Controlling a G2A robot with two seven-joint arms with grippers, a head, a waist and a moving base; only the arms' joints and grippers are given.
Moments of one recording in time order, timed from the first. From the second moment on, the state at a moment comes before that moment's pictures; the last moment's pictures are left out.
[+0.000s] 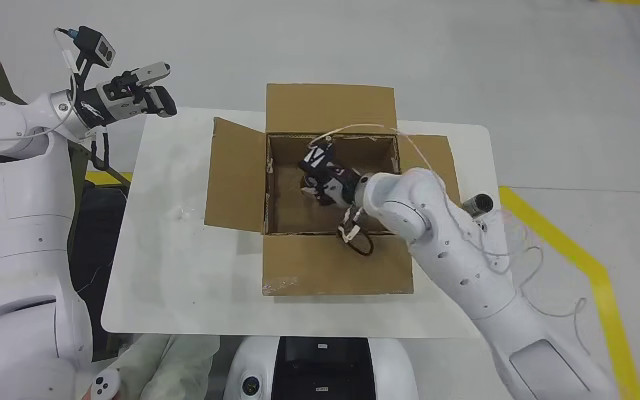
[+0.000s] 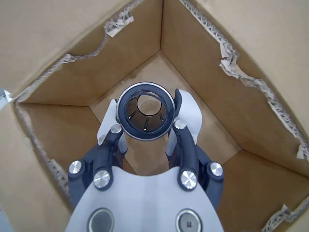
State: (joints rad) left arm 0.73 -0.93 -1.61 -1.10 -0.31 -0.20 -1.35; right arm -0.87 -1.36 0.87 -1.56 -1.01 -0.30 0.83
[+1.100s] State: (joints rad) left arm 0.73 -0.93 -1.61 -1.10 -0.31 -0.20 -1.35; right arm -1.51 -1.23 1.43 -2.16 -1.16 -0.27 0.74
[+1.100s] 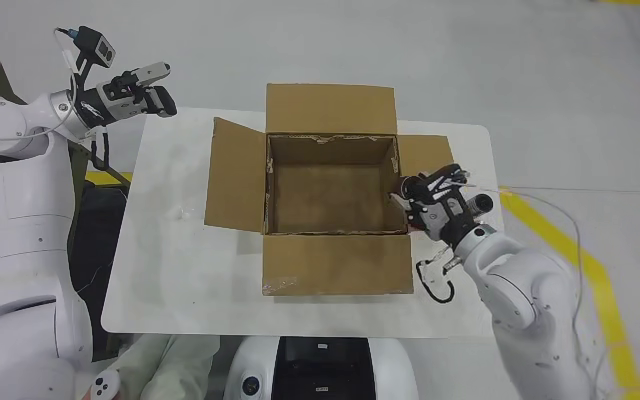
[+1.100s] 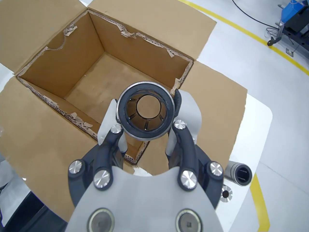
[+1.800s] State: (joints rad) left arm 0.73 -0.93 -1.61 -1.10 -0.31 -0.20 -1.35; right arm -1.81 -1.21 1.68 -2.29 -1.18 -0.19 0.67
